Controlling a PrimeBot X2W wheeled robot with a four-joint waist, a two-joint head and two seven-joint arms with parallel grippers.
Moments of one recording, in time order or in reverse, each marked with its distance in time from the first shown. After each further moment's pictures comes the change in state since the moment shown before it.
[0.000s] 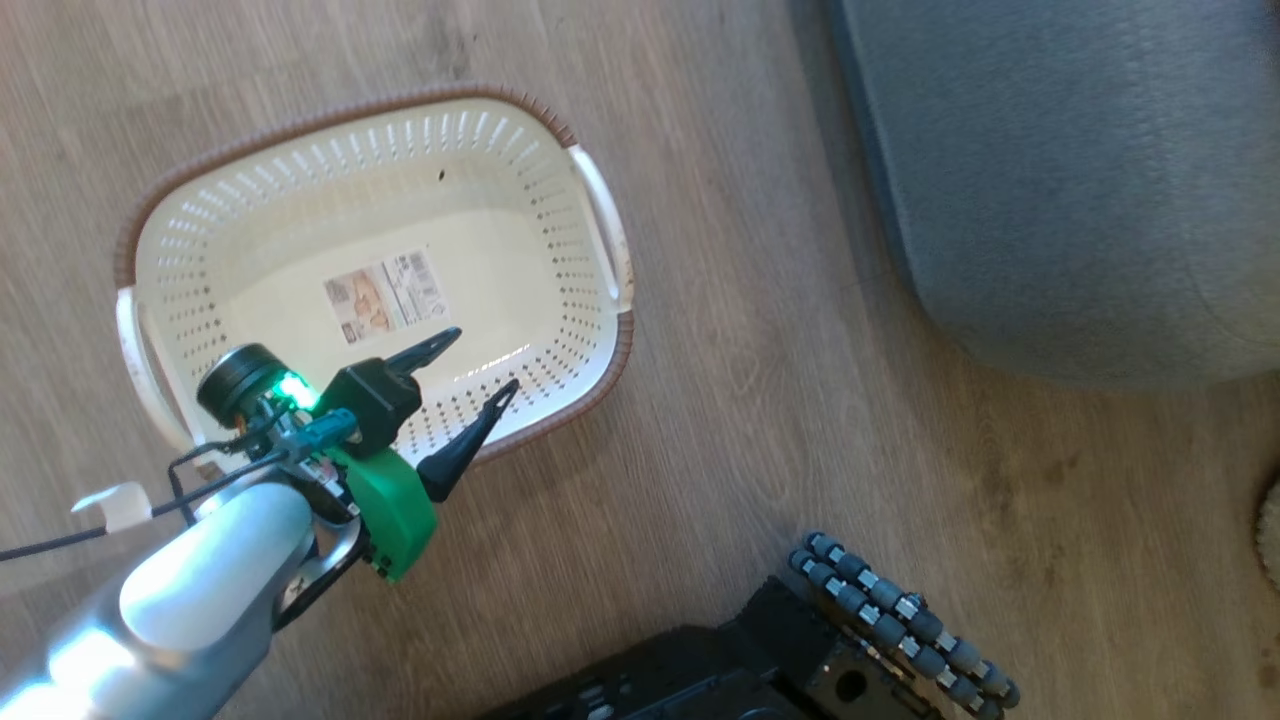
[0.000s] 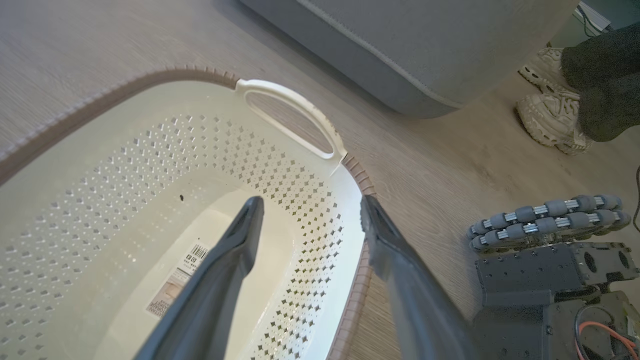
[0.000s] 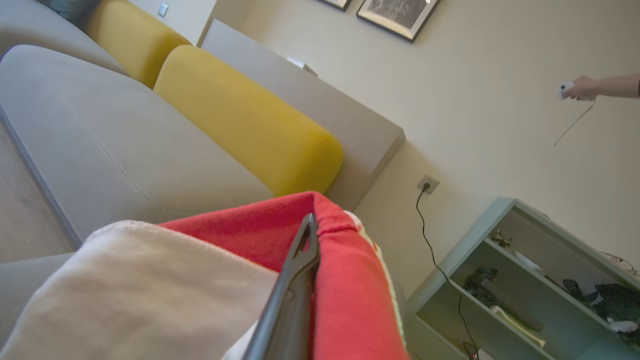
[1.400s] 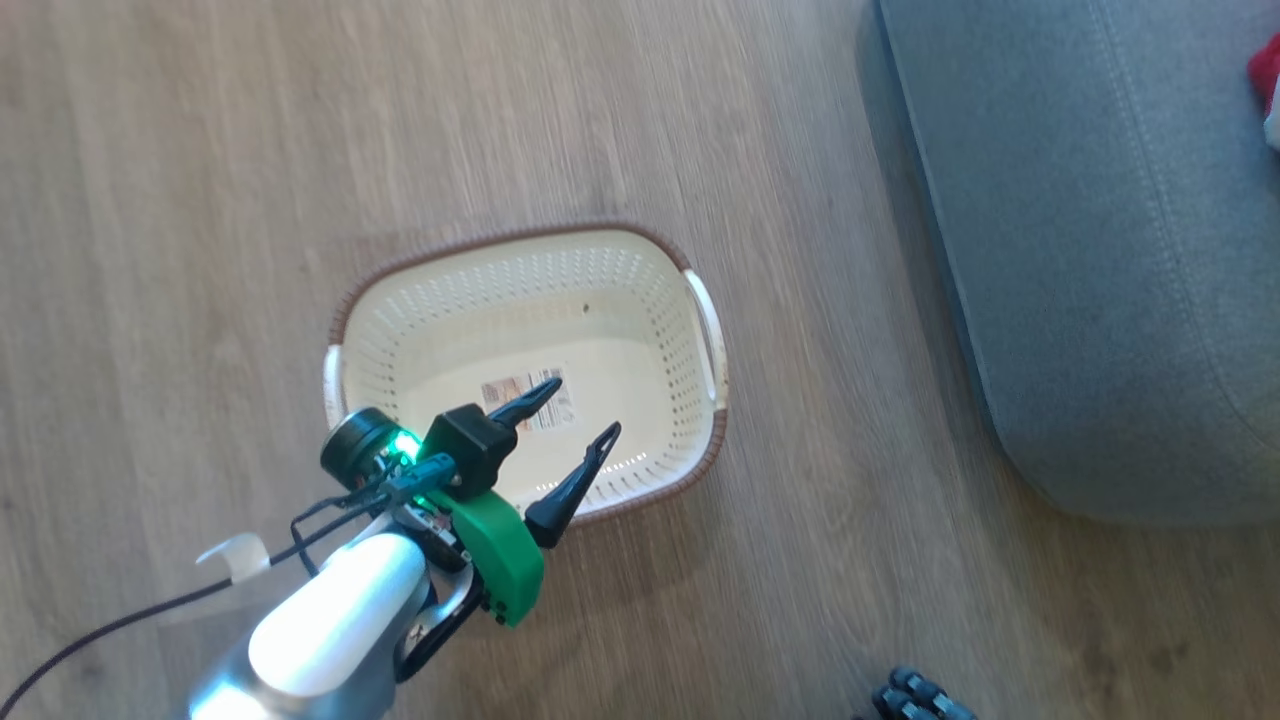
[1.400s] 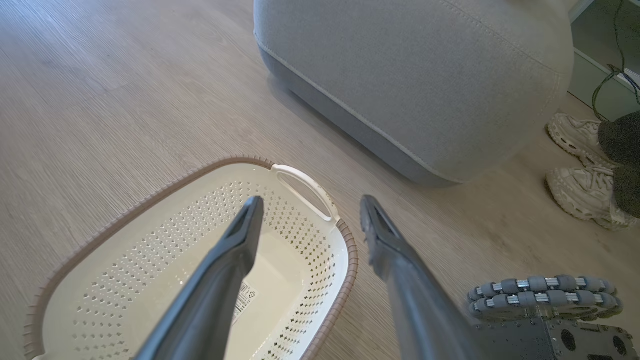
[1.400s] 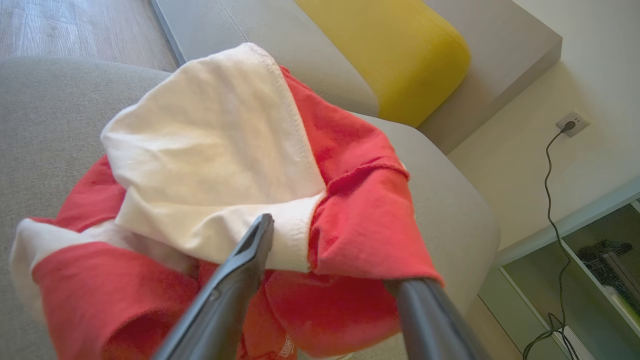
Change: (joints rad) left arm 0.137 -0.214 0.125 0.046 0.037 0.000 0.000; right arm 0.311 -0.139 0.263 0.585 0.195 0.000 -0.250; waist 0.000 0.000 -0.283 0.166
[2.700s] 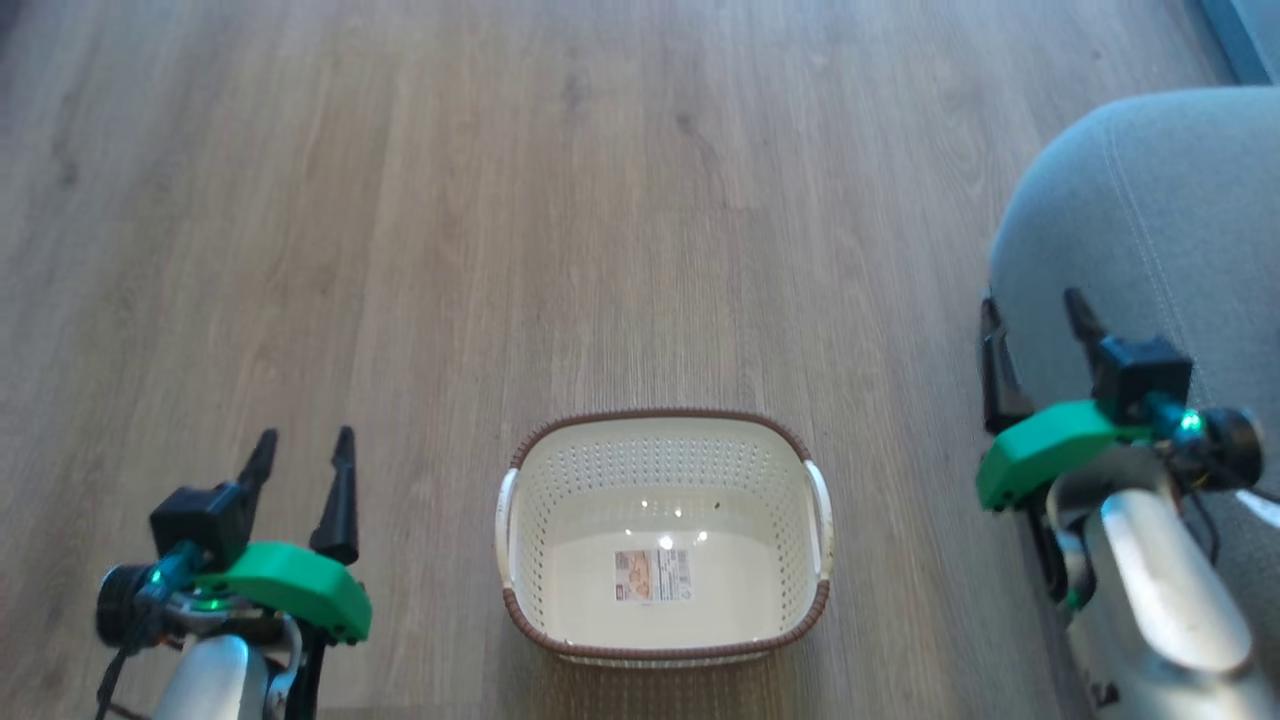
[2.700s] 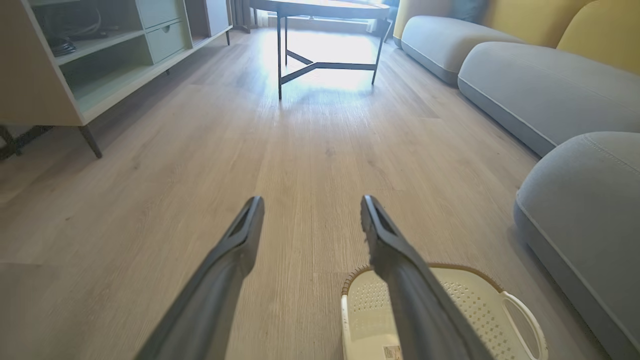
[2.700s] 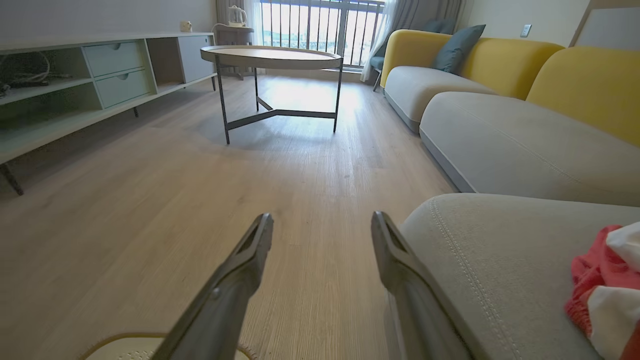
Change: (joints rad) left arm 0.361 -0.156 0.808 -0.025 0.243 0.026 0.000; right arm 0.525 0.350 0.472 -0.542 0.357 0.000 0.000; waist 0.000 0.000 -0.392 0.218
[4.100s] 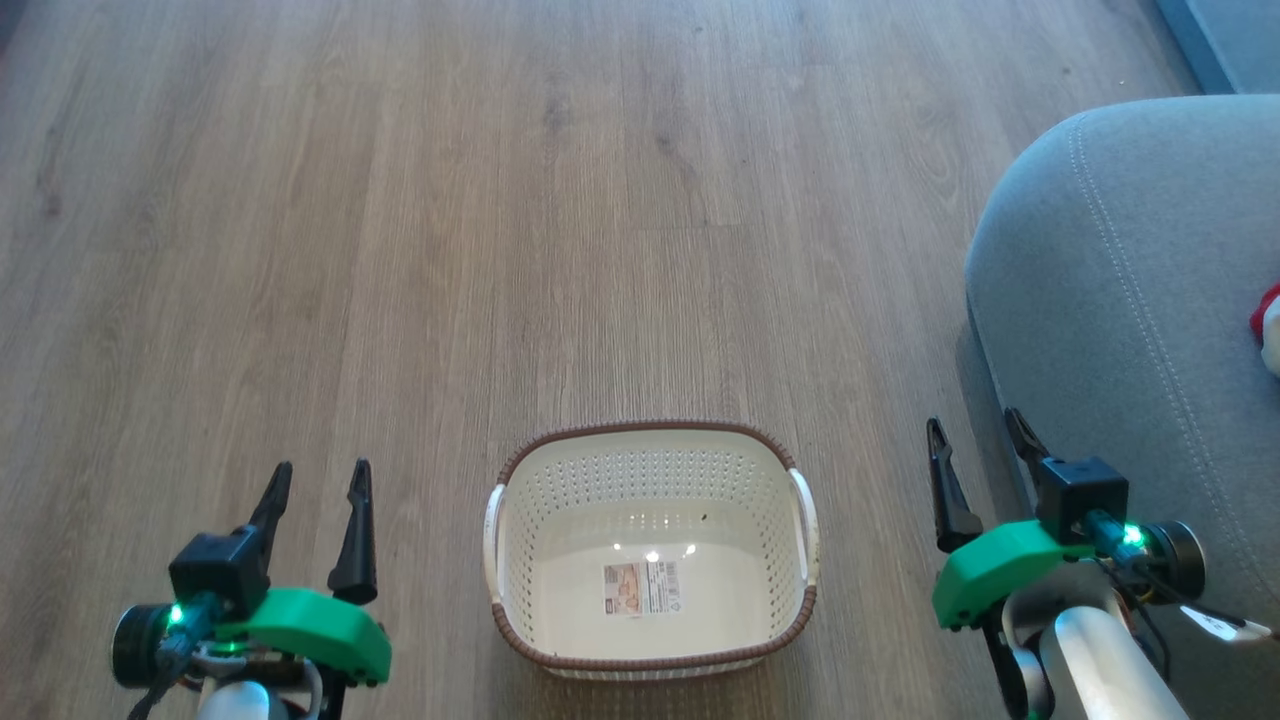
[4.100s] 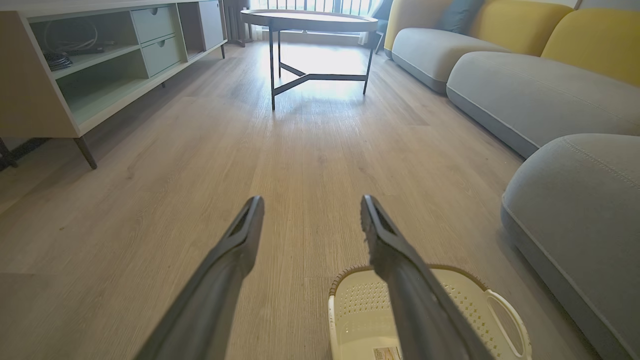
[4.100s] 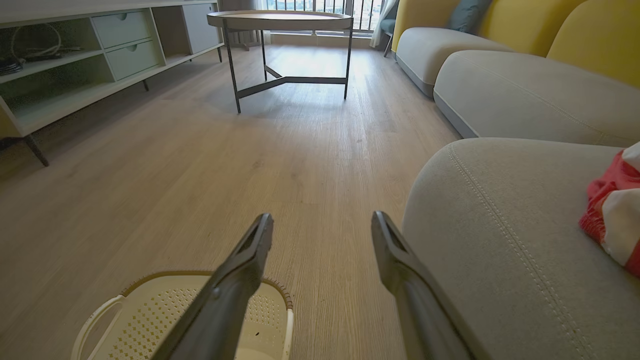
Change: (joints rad) left arm 0.117 -0.096 0.111 -0.119 0.130 -0.026 0.000; right arm 0.217 0.070 0.024 -0.097 -0.030 0.000 0.000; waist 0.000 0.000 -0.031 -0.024
